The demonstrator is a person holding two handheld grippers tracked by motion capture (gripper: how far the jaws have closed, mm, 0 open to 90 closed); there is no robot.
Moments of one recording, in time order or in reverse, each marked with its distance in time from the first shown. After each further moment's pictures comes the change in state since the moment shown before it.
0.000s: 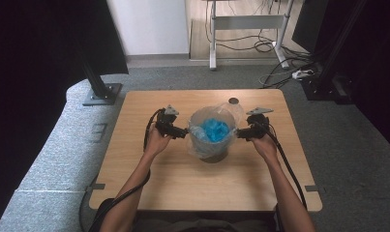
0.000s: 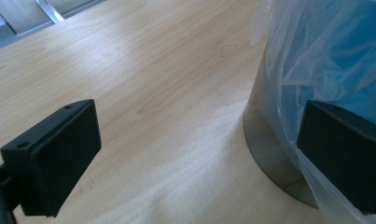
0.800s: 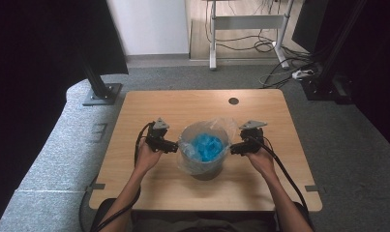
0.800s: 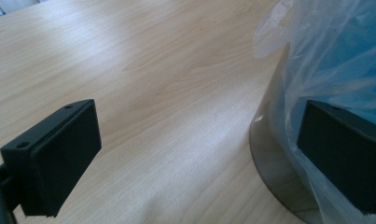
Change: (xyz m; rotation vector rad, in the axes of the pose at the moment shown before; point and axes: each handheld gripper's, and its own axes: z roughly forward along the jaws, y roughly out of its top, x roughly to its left) left arm -0.023 -0.041 -0.042 -0.018 -0.006 -0.038; right arm 0.048 -0.022 -0.023 0.006 0.079 -0.075
